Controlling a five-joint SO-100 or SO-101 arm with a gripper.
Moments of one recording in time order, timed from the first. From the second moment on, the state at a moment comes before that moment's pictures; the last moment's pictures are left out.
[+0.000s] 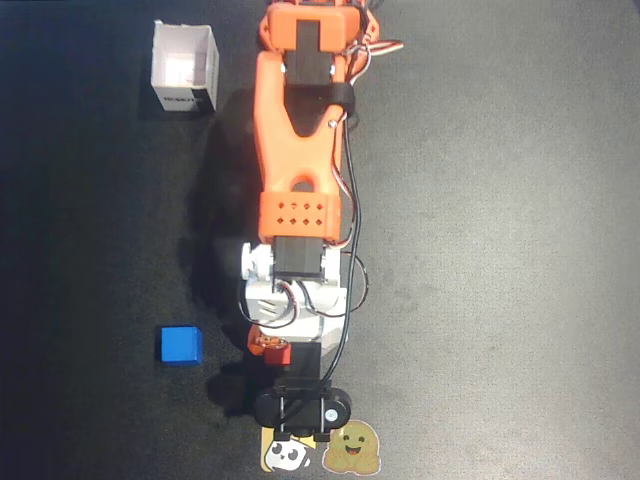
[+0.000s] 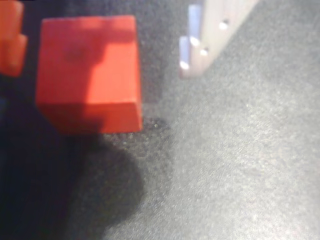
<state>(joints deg) -1.5 61.4 70.5 68.3 88.3</state>
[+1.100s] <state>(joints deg) -0.2 60.5 76.7 63.7 89.9</state>
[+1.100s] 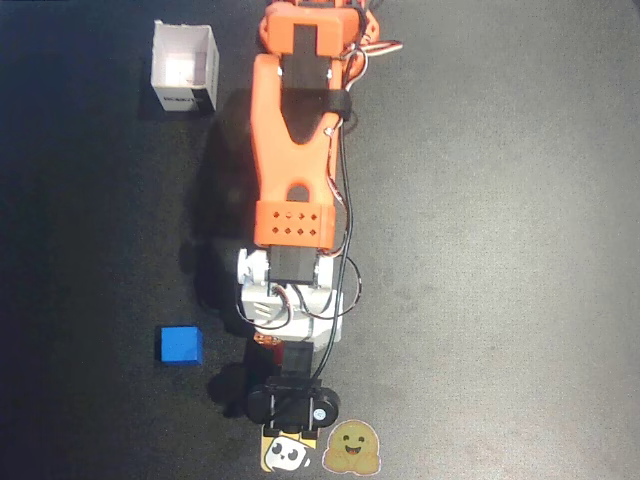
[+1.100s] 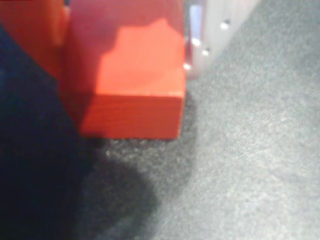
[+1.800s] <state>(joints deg) 4.0 62.9 67.9 78.2 95.0</state>
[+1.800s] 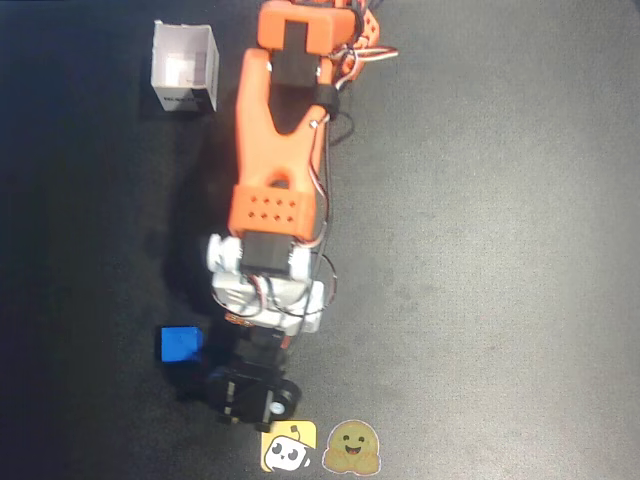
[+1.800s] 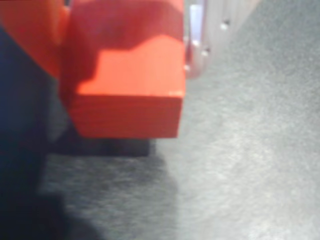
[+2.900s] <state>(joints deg) 18.8 65.4 57.6 84.0 95.3</state>
